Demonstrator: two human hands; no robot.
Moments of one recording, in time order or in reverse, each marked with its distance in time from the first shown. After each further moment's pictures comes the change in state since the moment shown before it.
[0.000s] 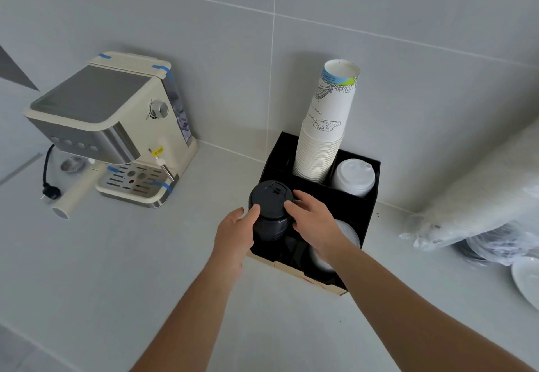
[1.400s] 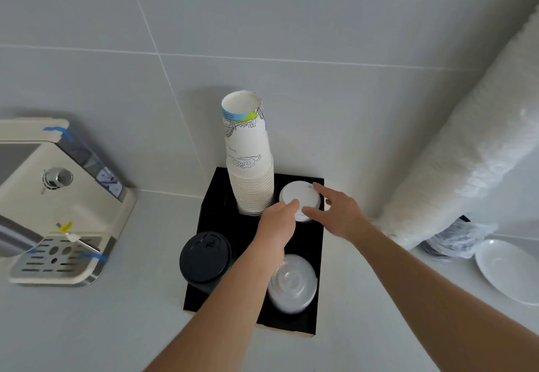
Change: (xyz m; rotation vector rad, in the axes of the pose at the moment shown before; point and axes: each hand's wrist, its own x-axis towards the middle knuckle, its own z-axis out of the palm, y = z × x) left_hand 0.033 0.061 0.189 0.112 -0.372 0.023; right_hand 0.061 0.008 -0.167 -0.467 0.264 0.033
